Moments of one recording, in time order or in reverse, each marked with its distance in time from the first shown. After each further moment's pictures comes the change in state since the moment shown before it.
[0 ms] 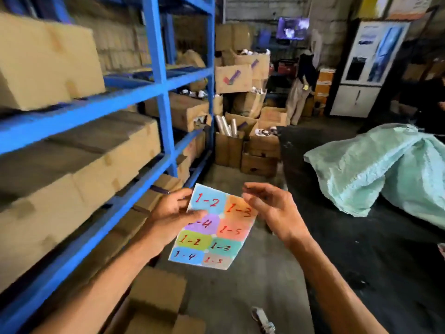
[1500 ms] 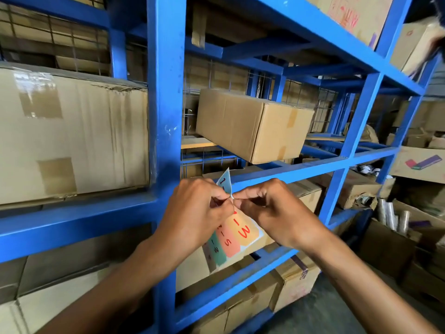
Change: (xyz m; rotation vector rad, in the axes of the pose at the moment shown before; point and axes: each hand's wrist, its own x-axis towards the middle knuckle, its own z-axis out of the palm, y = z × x) left_hand -0.144 0.126 -0.292 0.924 0.844 0.236; right_hand 0.041 -0.200 0.373 -0.280 -0.880 -0.647
